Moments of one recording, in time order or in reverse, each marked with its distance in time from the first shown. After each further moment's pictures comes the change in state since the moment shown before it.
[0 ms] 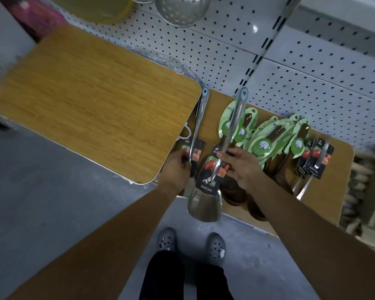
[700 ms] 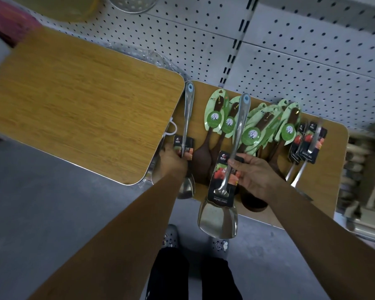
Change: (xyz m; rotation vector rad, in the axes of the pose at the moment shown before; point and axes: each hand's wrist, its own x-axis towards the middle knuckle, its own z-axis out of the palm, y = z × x) left_hand 0.033 -0.003 0.050 0.050 0.123 -0.329; right_hand -0.025 0.013 -0.065 0.181 -0.149 0.089
